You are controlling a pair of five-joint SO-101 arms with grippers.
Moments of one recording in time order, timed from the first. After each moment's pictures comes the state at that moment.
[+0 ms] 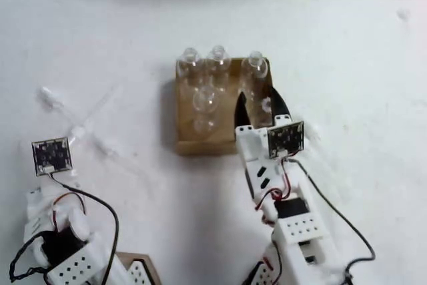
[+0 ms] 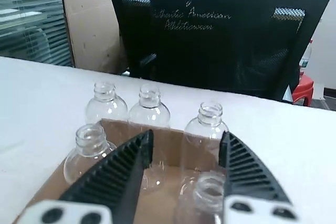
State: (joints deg) left arm -43.4 -104.0 96.9 63.3 -21.5; right arm -17.1 -58.9 89.3 -18.0 4.5
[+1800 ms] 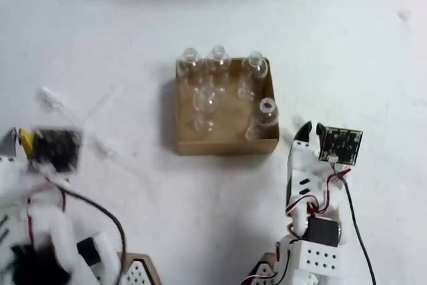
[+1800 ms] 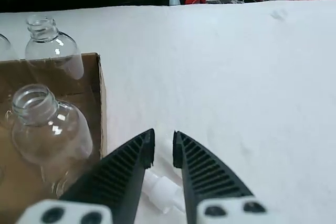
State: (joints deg) left arm -33.5 -89.5 52.0 67.2 -33.1; right arm 7.8 -90.4 92.1 27.3 4.4
